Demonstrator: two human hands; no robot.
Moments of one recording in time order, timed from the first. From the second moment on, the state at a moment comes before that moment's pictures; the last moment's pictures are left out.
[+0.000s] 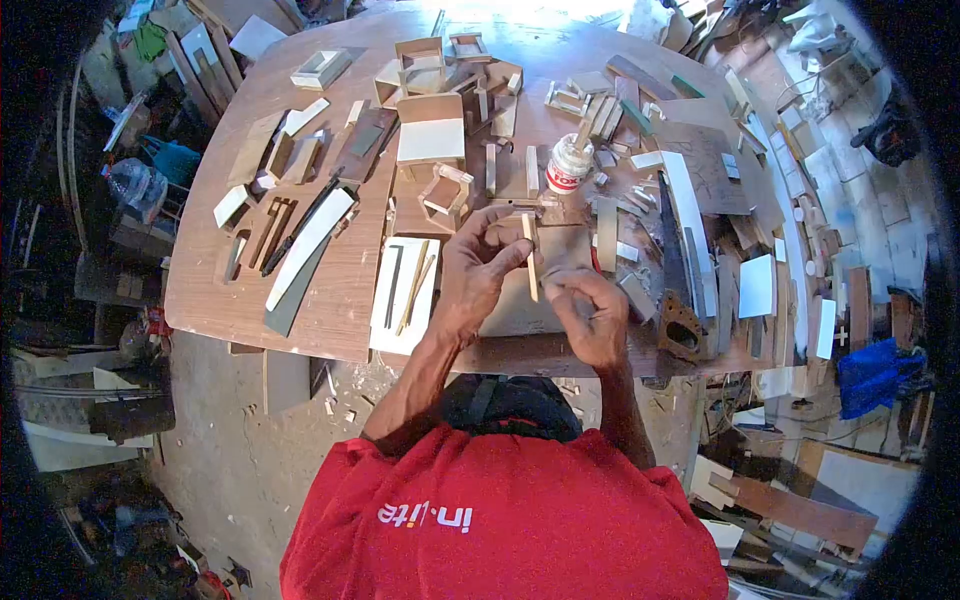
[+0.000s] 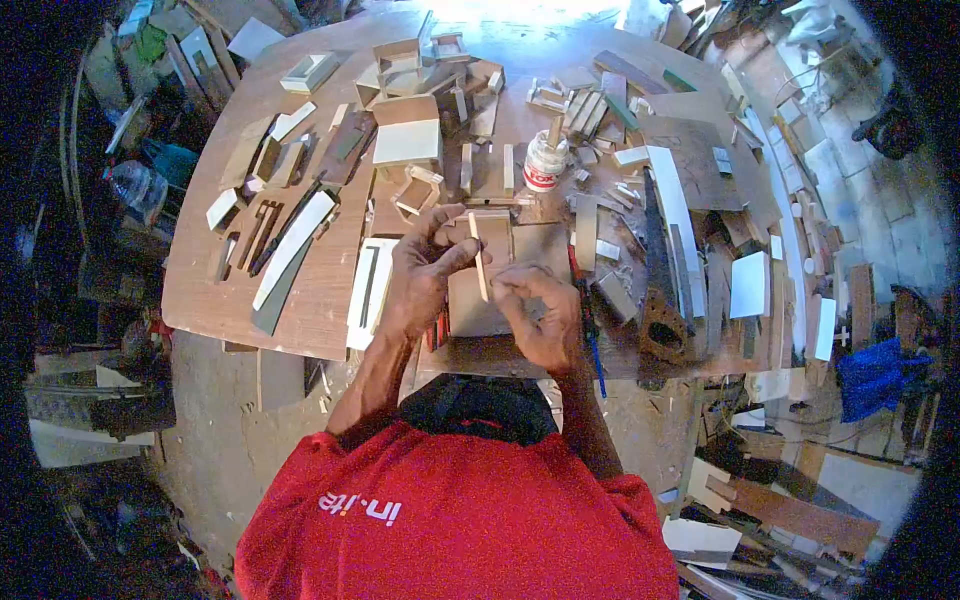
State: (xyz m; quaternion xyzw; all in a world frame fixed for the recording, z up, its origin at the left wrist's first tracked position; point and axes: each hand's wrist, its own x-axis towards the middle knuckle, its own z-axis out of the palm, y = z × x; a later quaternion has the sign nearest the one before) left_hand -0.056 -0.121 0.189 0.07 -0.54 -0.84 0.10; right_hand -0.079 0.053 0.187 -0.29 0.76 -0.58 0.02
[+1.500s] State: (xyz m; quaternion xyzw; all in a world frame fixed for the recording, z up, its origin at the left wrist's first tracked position) left_hand -0.056 -0.093 0.205 -0.15 -0.82 -0.42 0.37; right_hand -0.110 0.032 0.128 0.00 0.10 -0.94 0.31
